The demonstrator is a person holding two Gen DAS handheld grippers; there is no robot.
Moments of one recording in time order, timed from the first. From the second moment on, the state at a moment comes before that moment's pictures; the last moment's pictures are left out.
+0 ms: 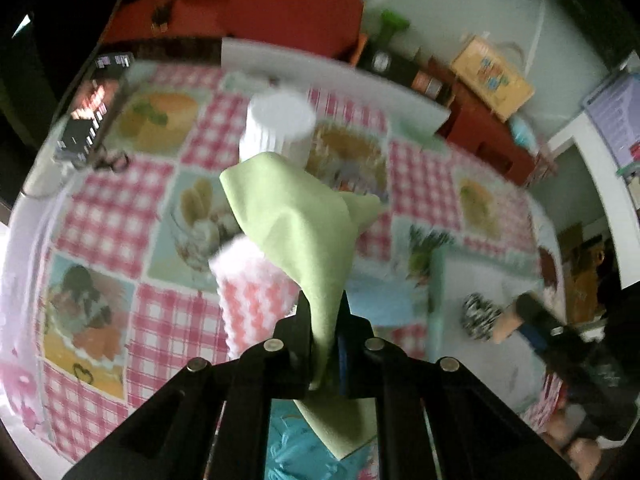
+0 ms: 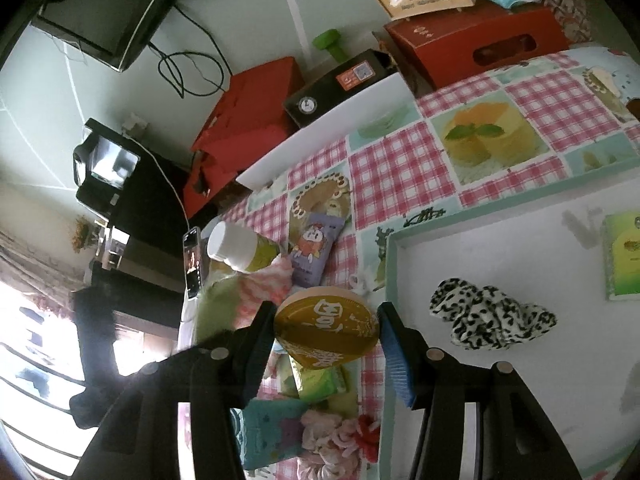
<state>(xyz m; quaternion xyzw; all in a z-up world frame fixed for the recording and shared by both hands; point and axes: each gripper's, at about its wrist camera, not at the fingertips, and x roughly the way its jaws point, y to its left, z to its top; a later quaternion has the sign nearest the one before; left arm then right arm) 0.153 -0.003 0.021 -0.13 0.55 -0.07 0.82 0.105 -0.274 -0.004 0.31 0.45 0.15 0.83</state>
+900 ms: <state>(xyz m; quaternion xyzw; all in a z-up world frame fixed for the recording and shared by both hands) 0.138 -0.120 0.080 -0.07 0.45 -0.22 0.86 0.091 -0.338 0.010 0.32 0.41 0.06 0.85</state>
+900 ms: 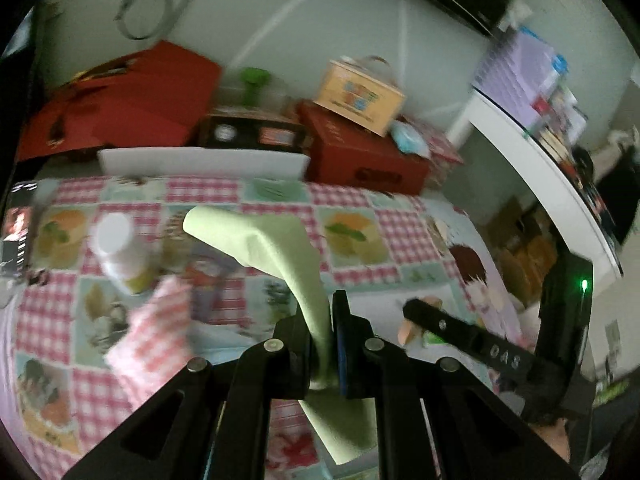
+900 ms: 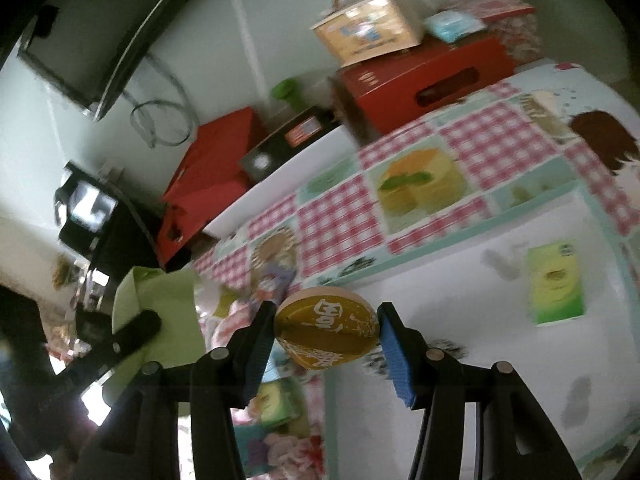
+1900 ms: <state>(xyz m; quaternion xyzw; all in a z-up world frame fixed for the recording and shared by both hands) 0.103 -0.235 -0.065 0.01 0.61 -0.27 0.74 0.058 -0.461 -0.055 0.30 0.48 -0.19 0.81</state>
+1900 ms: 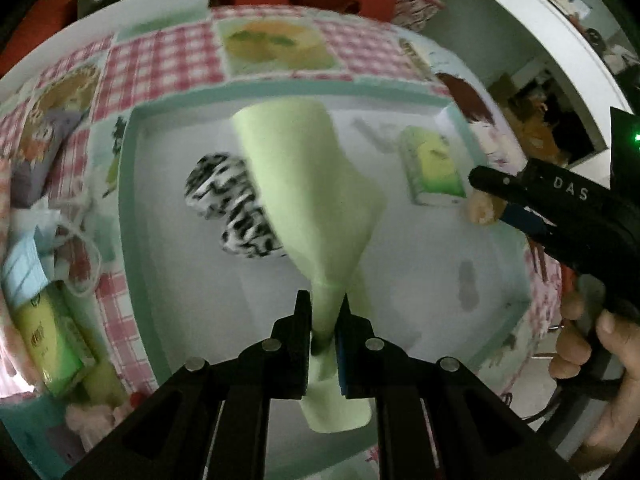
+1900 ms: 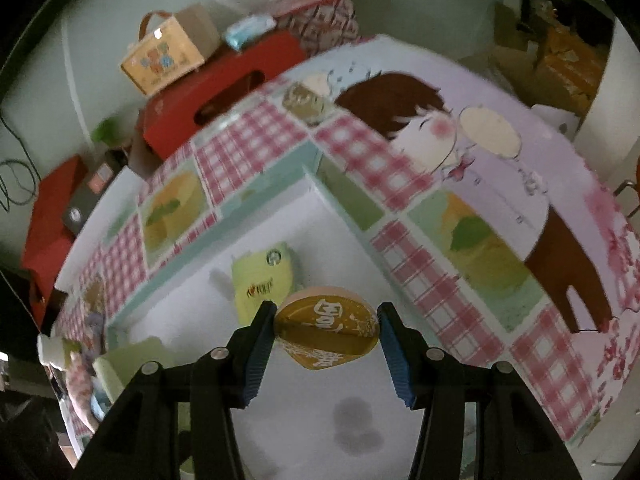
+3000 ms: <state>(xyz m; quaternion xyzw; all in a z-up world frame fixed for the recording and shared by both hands) 0.115 -0.204 -0.005 -0.01 0.53 -0.26 0.81 0.072 -0.424 -0.019 0.24 0.46 -0.18 0.84</state>
